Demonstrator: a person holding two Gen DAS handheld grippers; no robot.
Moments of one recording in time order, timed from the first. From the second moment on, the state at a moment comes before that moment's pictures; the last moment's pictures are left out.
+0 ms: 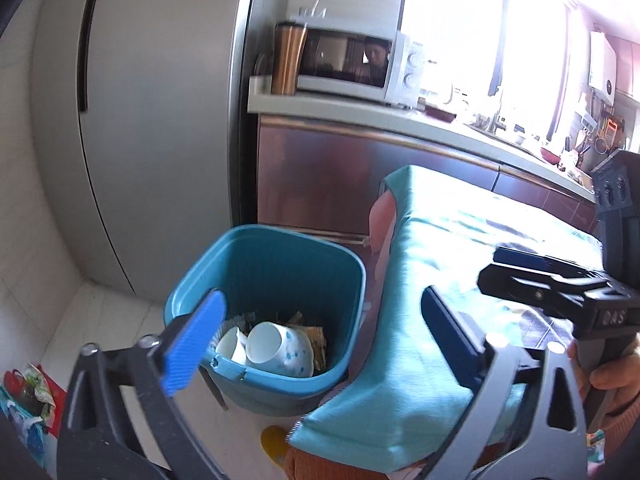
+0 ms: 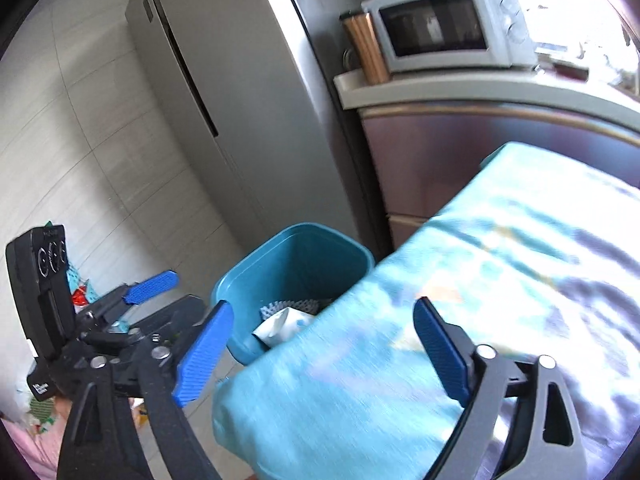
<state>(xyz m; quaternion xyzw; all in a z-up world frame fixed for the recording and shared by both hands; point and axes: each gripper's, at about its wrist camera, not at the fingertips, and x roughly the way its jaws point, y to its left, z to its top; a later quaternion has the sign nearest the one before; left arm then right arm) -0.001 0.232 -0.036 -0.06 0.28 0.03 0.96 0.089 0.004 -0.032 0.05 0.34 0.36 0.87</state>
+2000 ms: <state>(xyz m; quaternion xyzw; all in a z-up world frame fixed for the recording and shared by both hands) -0.048 0.059 0.004 0.00 0.12 -0.01 0.99 -0.051 -0.187 -0.012 0.07 0.13 0.08 0.99</state>
